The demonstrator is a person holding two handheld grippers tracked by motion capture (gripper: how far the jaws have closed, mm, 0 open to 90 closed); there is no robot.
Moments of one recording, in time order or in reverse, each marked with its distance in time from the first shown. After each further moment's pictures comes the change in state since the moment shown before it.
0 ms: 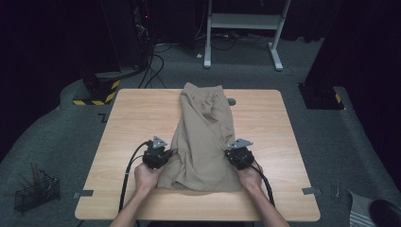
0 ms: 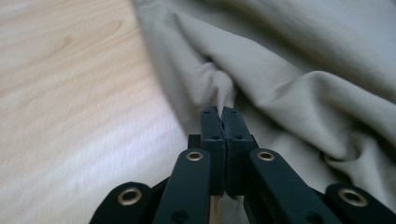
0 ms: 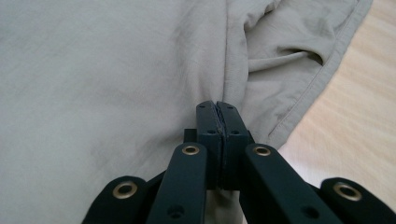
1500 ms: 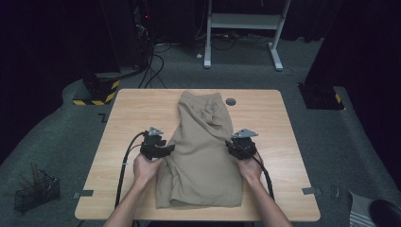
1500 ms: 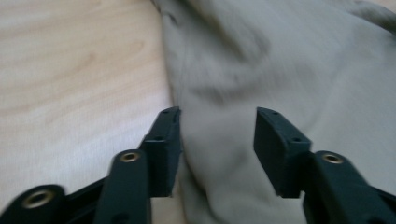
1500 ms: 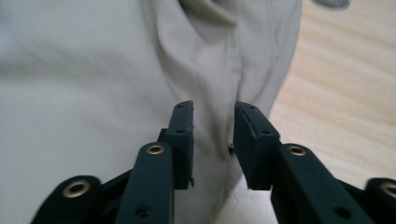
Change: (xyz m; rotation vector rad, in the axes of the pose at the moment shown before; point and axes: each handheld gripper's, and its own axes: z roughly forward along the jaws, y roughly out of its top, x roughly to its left) left arm 0.016 0.038 0.010 0.018 0.001 -0.053; right arm -0.019 0.027 0.001 -0.074 -0.068 0.103
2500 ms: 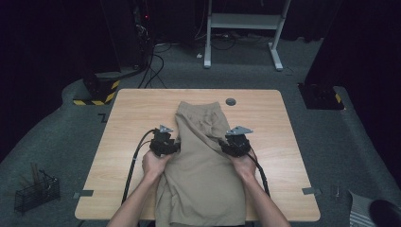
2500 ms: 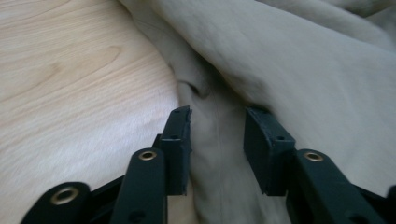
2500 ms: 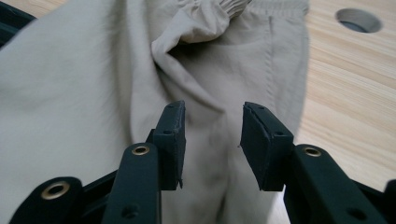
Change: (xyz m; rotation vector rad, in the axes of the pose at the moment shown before) left arm -0.009 0.010 0.039 0.046 0.013 0.023; right arm 0.010 0.014 0.012 -0.010 0.067 -0.002
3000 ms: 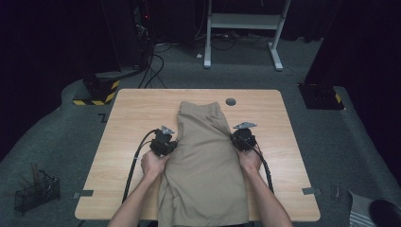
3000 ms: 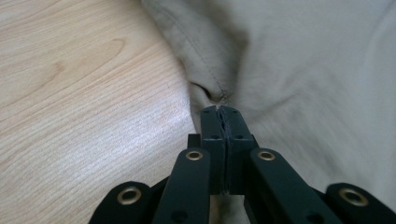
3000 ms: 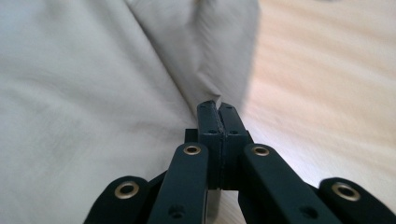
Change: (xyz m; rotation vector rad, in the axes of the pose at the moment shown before) left arm 0.003 -0.006 0.000 0.032 0.027 0.068; right arm -0.040 -0.010 0.019 0.104 -0.083 0.057
